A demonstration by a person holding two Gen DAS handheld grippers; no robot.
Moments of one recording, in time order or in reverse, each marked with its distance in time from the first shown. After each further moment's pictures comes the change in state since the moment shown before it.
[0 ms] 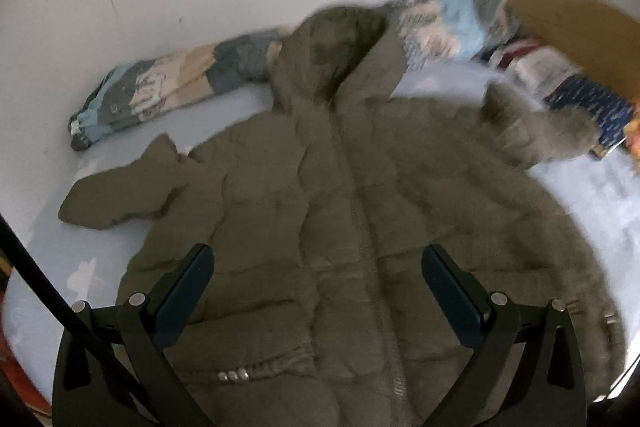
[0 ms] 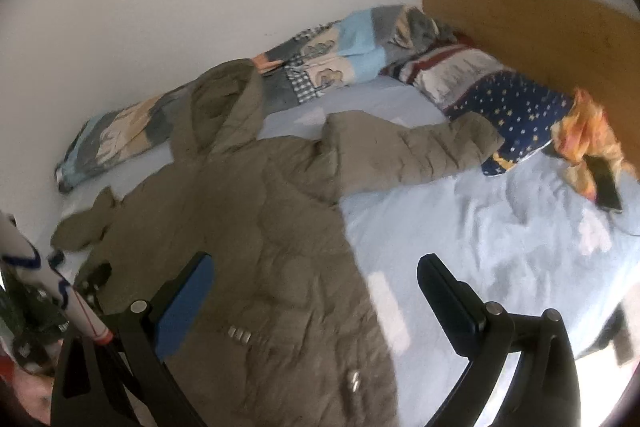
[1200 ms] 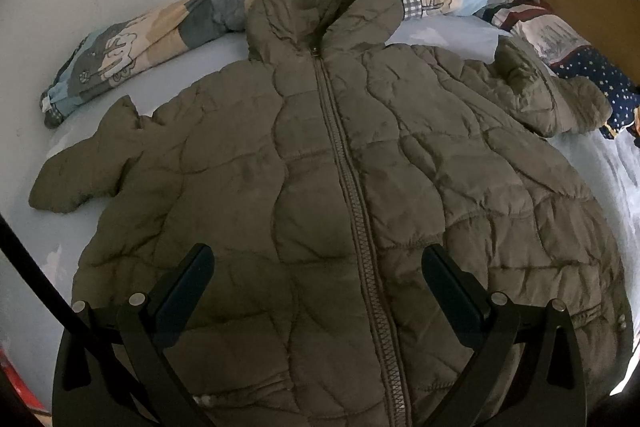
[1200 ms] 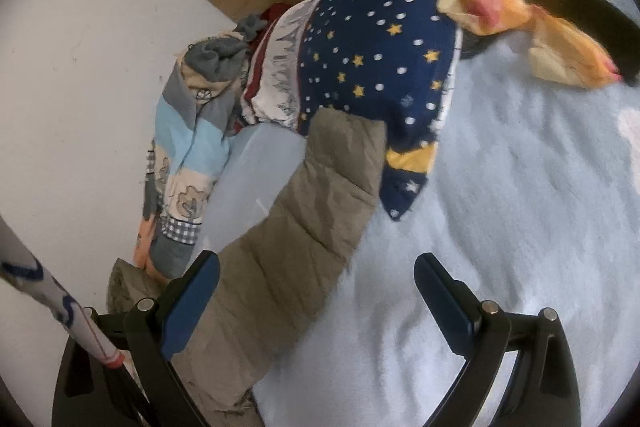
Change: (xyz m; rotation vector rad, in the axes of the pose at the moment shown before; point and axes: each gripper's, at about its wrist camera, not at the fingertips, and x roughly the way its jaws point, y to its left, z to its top) left arm 0.056 -0.006 0.006 0.007 0.138 -0.074; right arm 0.133 -0.270 0.077 0.758 -0.059 0.031
